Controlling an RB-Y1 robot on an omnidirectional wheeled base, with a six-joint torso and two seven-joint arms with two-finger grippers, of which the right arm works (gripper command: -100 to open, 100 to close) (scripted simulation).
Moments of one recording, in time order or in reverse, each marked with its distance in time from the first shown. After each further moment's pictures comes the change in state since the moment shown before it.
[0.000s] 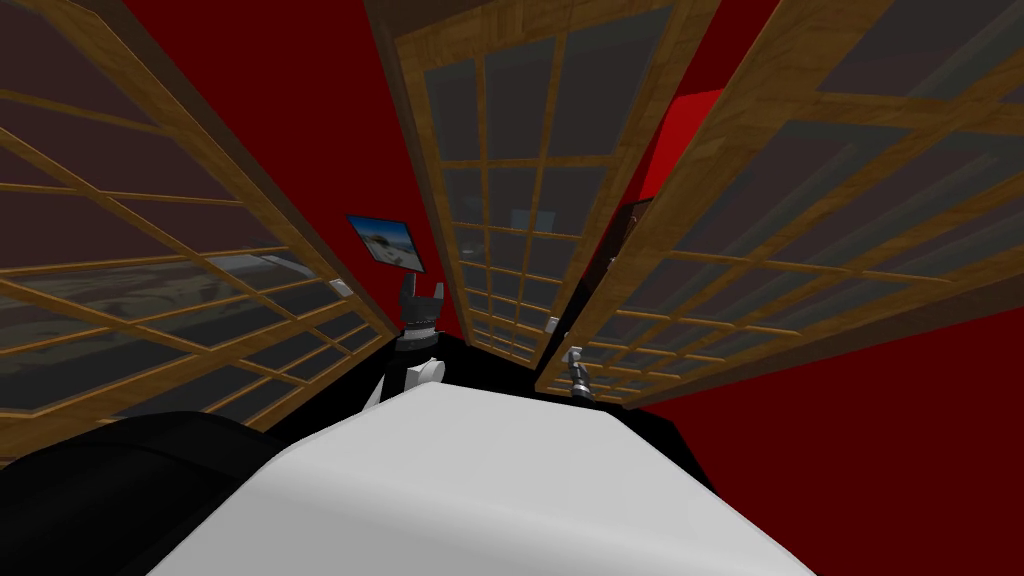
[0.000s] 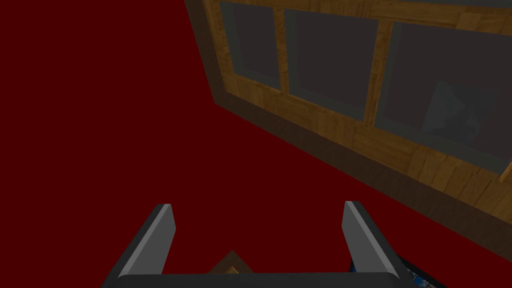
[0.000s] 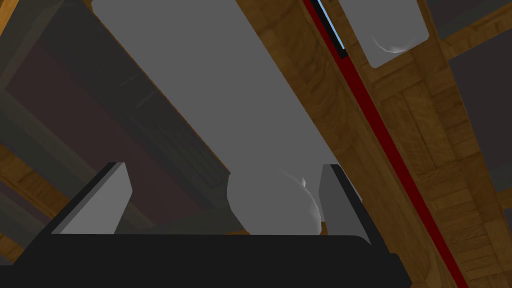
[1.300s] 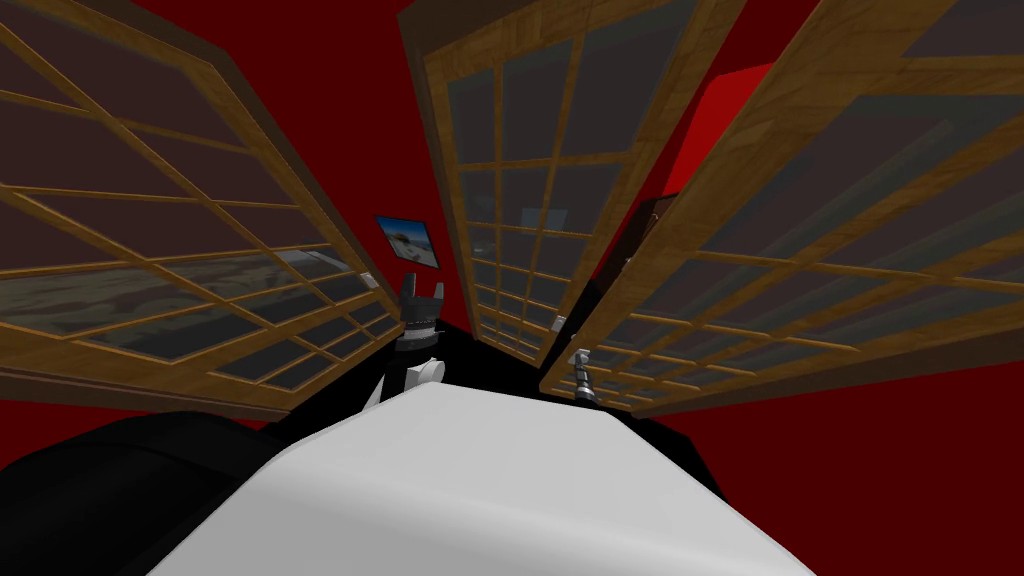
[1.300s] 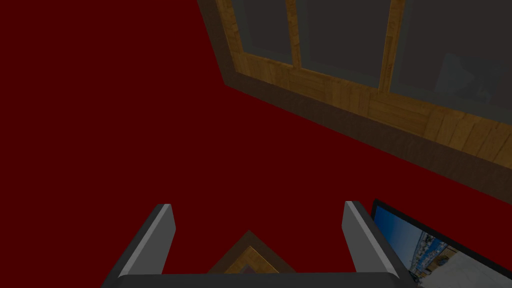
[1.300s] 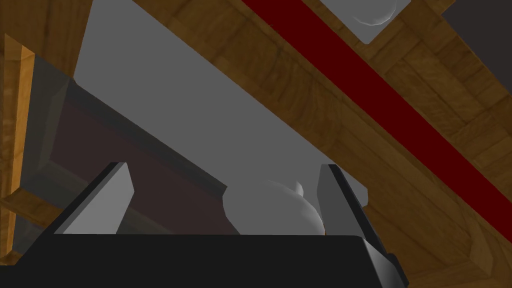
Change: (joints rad) arm 0.037 -0.019 0.030 -0.049 -0.071 0.034 -0.277
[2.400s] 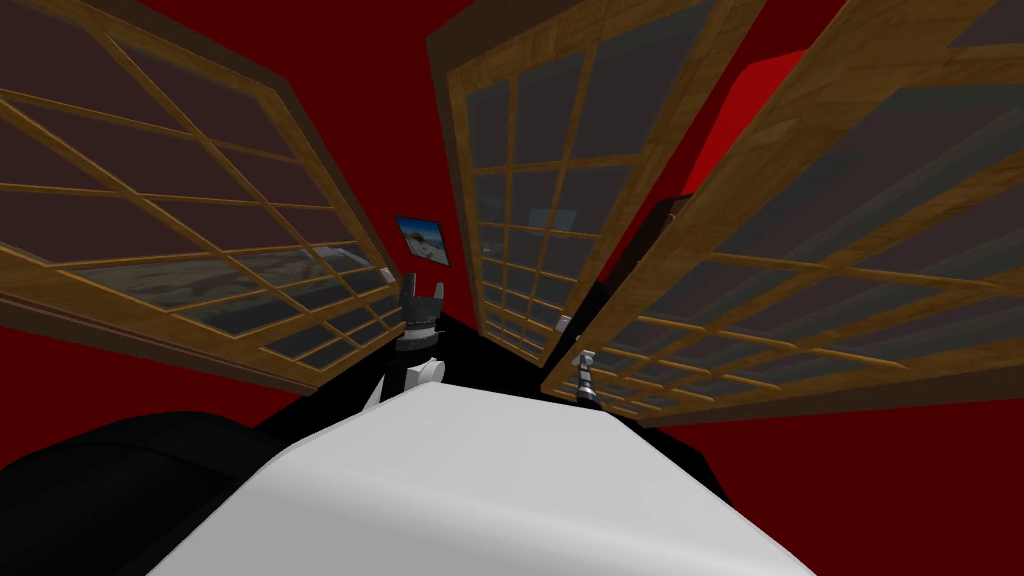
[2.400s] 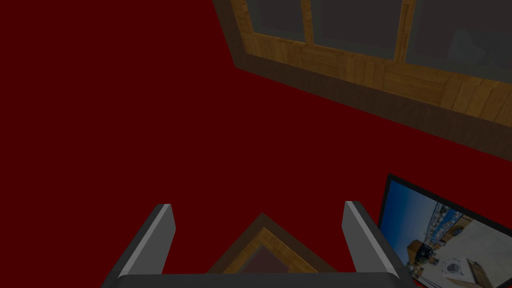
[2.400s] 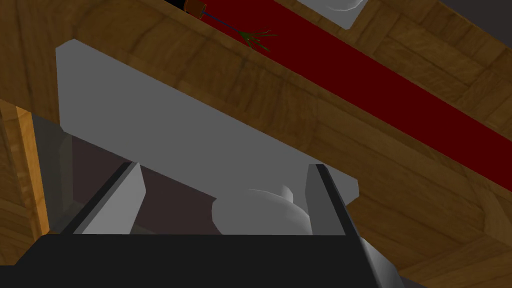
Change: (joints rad) arm -0.015 -0.019 0.019 0.031 -0.059 -0.020 -0.184
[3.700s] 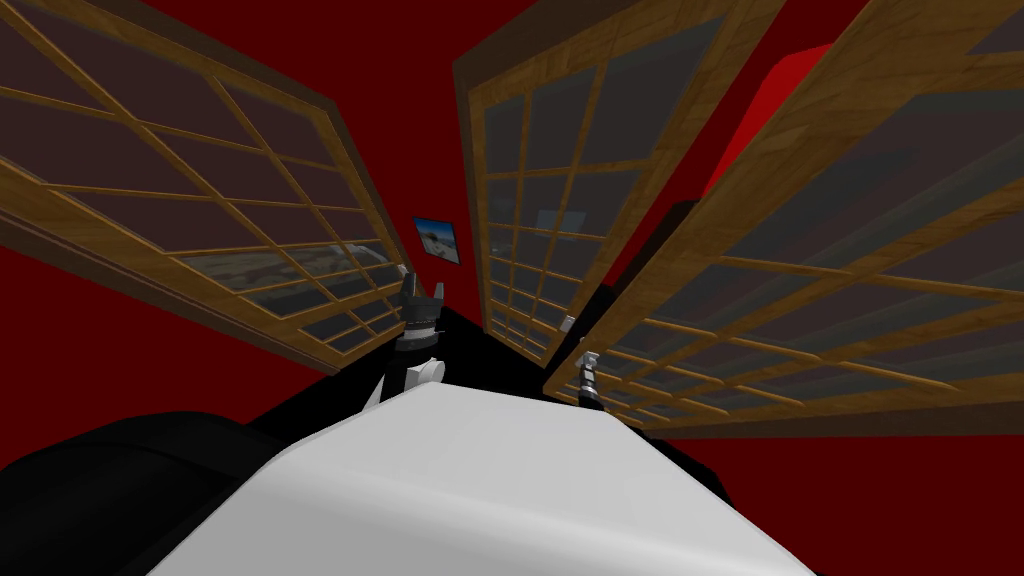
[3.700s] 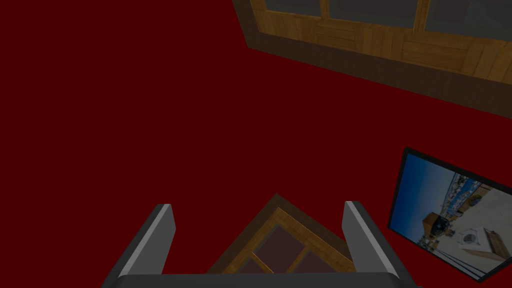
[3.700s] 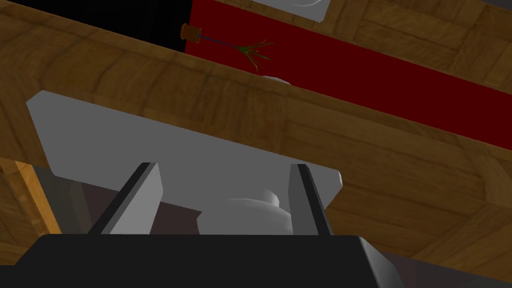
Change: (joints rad) arm -0.034 -0.031 0.025 0.062 -0.057 -0.035 -0.193
